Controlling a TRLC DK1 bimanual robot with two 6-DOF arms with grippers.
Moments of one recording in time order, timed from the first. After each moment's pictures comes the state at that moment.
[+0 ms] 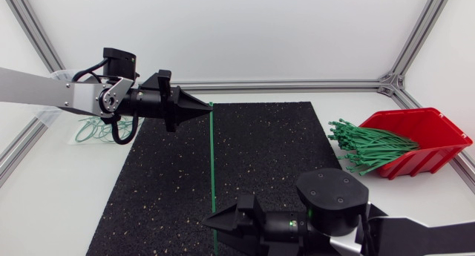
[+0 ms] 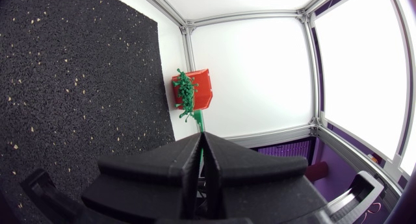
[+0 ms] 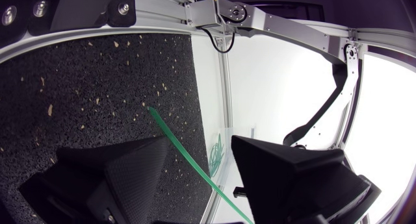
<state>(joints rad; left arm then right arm) -0.18 1.87 1.13 0.06 1.29 -0.74 0.95 1.42 0.31 0.72 -0.39 -1.65</state>
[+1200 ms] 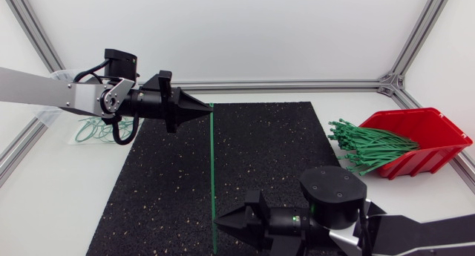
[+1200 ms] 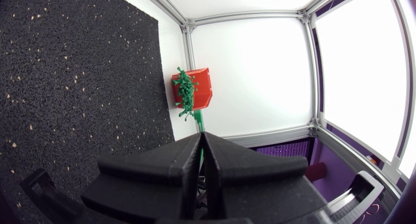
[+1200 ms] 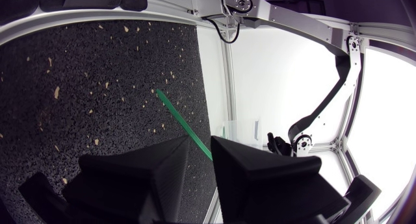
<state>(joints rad) -0.18 1.88 1.13 0.06 1.30 -0.75 0.89 1.48 0.29 0.78 -0.42 -1.67</state>
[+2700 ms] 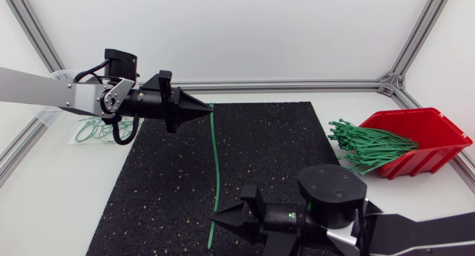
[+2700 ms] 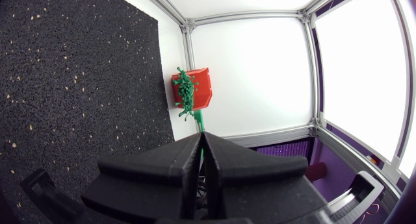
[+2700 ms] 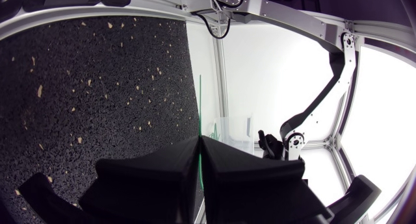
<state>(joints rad) -0.18 1.88 1.13 0.06 1.30 -0.74 0.91 1.49 0.31 0.82 -0.38 -1.64</state>
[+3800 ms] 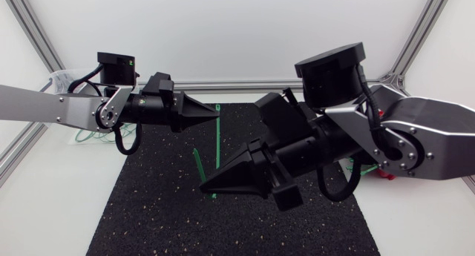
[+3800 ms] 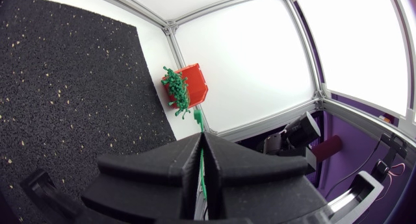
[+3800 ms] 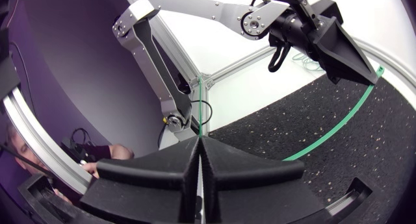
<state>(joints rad) -0.24 1.77 0.99 0.28 1.25 -0.71 0.69 1.35 0.84 -0.10 -1.02 0.08</state>
